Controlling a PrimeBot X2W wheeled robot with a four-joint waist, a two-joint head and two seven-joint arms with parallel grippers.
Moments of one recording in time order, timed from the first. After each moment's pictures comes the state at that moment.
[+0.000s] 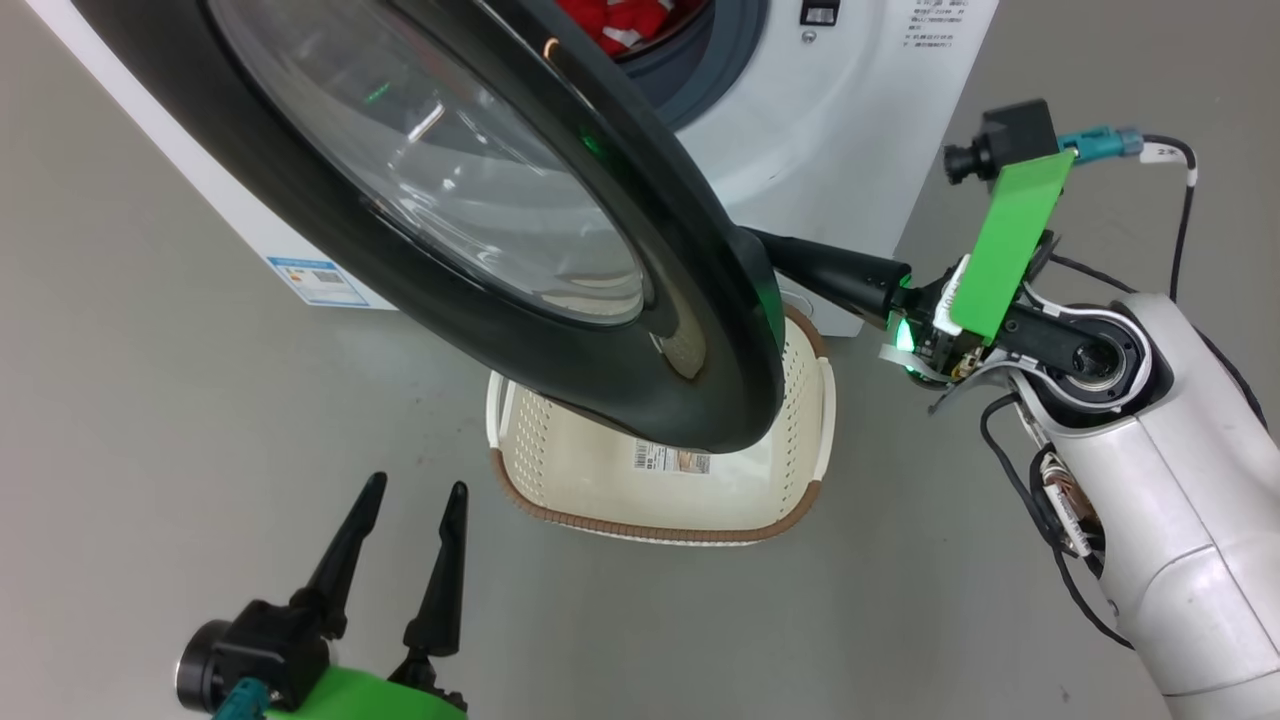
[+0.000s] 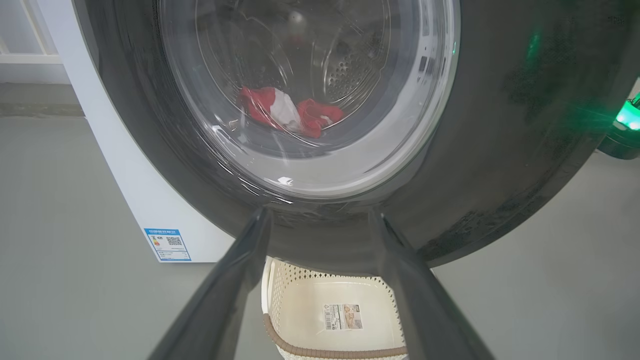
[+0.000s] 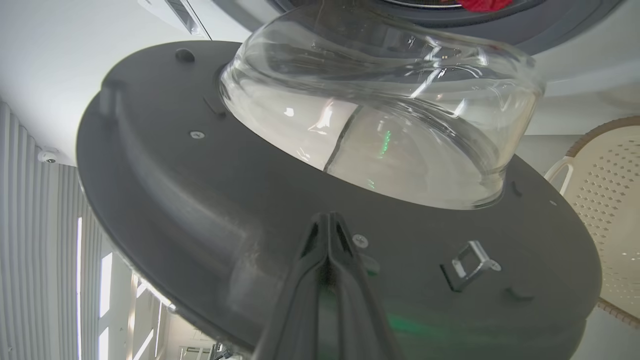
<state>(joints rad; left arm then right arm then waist) -0.11 0.04 -0.09 0.17 -0.21 -0.12 -0.25 -0.76 -0.15 0.30 0.44 1.67 0.13 0.75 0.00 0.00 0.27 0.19</state>
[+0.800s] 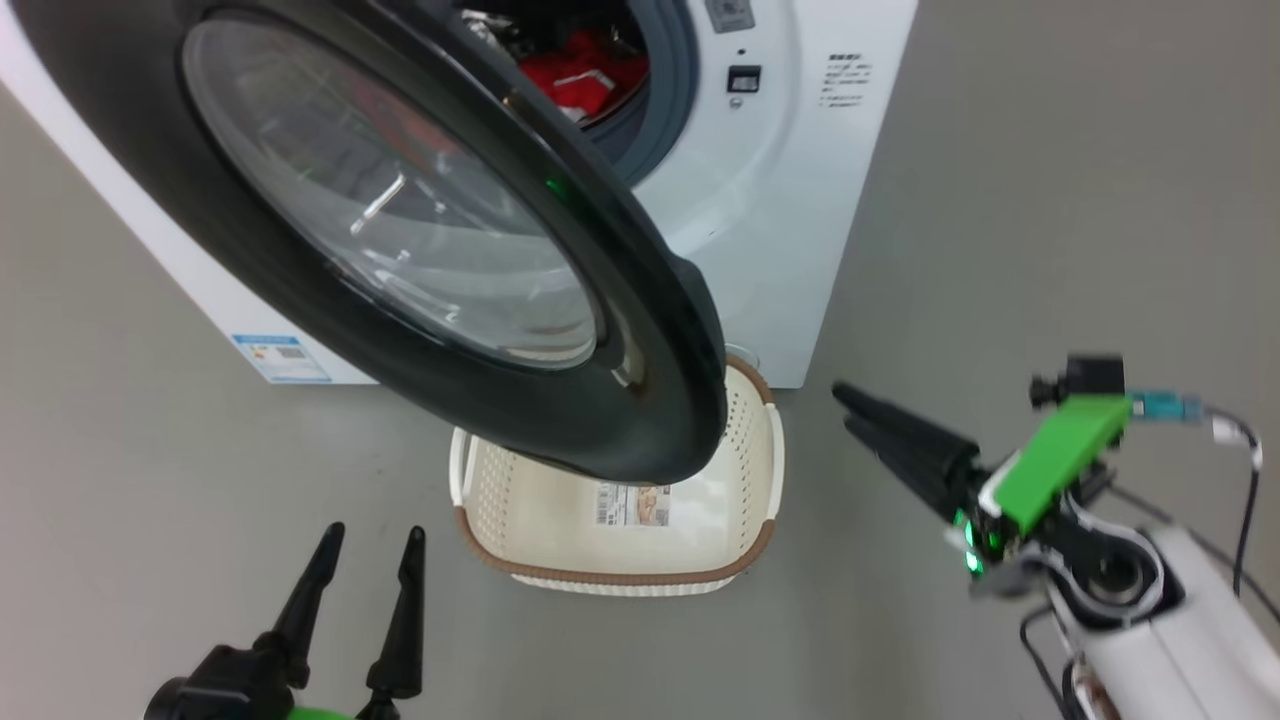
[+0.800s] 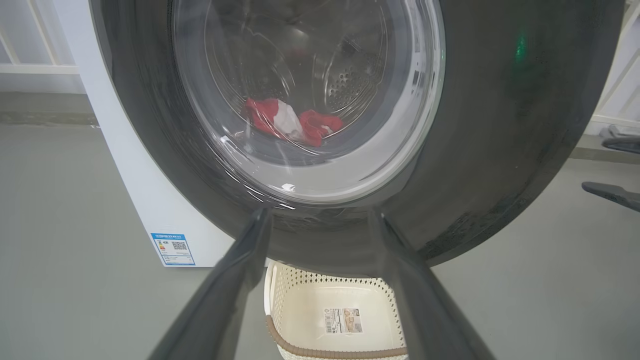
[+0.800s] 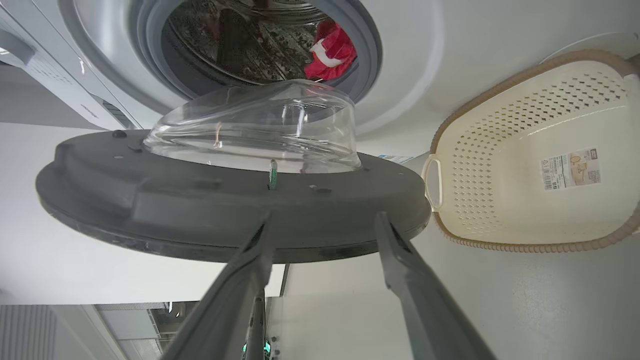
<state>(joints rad) -0.04 0.04 -0.03 0.17 -0.20 -0.12 -0.25 -0.39 -0.15 0.17 0.43 1.59 0.13 0.54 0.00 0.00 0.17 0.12</state>
